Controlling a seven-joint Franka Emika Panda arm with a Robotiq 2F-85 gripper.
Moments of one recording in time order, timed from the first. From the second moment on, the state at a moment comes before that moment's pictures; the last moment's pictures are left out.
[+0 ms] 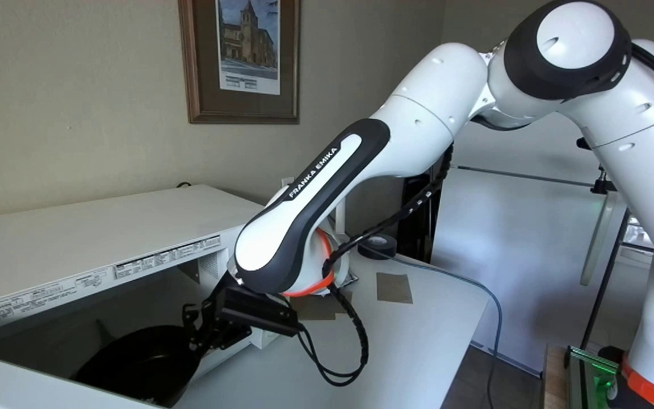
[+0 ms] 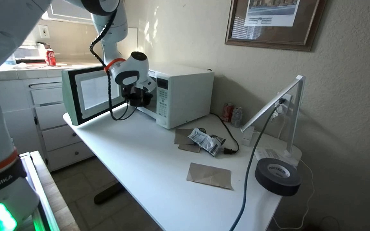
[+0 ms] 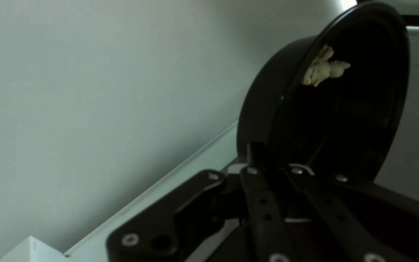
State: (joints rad) arm 0.02 0.62 0.51 -2.02 0.45 3.09 0.36
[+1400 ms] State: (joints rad) arm -0.64 0.50 0.95 -2.37 0.45 2.97 -0.10
